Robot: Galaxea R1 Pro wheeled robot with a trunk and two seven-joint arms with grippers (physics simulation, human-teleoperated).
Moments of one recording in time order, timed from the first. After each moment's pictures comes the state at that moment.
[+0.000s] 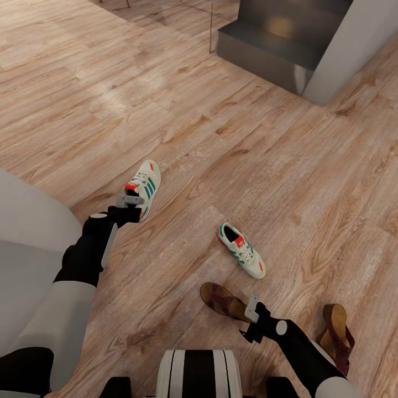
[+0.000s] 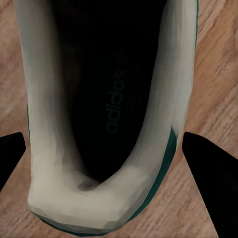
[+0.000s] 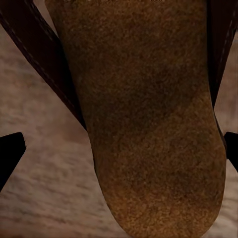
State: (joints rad) left arm -0.94 0.03 0.04 -1.11 -0.15 0.62 -0.14; right arm -0.49 -0.06 0.12 -0.75 0.75 0.05 0.50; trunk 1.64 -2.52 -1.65
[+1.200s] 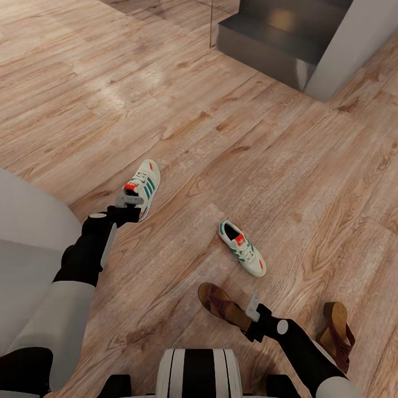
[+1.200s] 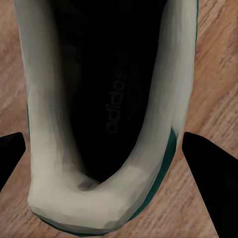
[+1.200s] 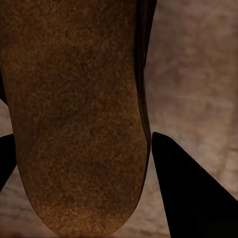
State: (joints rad) left arm -0.94 0.03 0.04 -1.11 -0.15 0.62 -0.14; right arm -0.49 -0.07 0.11 -0.75 0.75 0.05 0.50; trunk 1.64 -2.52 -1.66
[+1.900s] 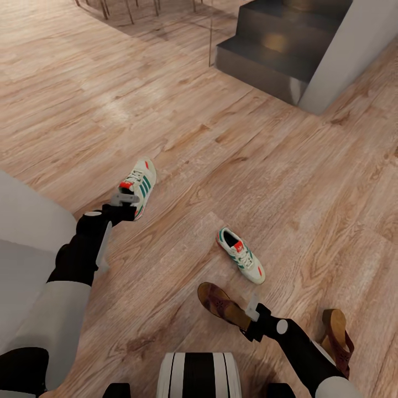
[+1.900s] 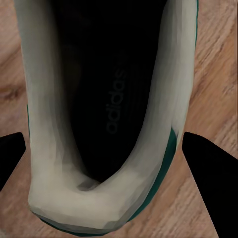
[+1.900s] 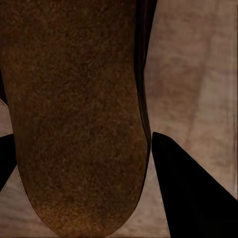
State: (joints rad) left arm -0.94 0.06 0.04 -1.14 -0.15 0.65 -0.14; right arm -0.49 -0.06 0.11 -0.76 0.74 0.05 0.50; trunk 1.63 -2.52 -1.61
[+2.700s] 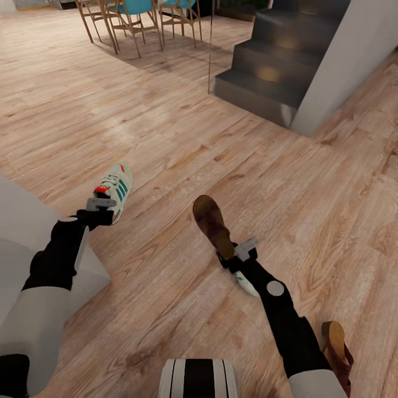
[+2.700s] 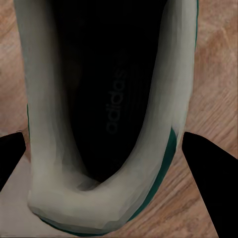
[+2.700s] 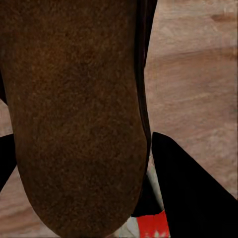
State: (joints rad) left arm -0.91 0.15 0.12 -1.14 -0.16 0.64 -0.14; right arm -0.49 0.13 0.00 -1.28 0.45 0.07 0.38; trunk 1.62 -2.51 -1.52
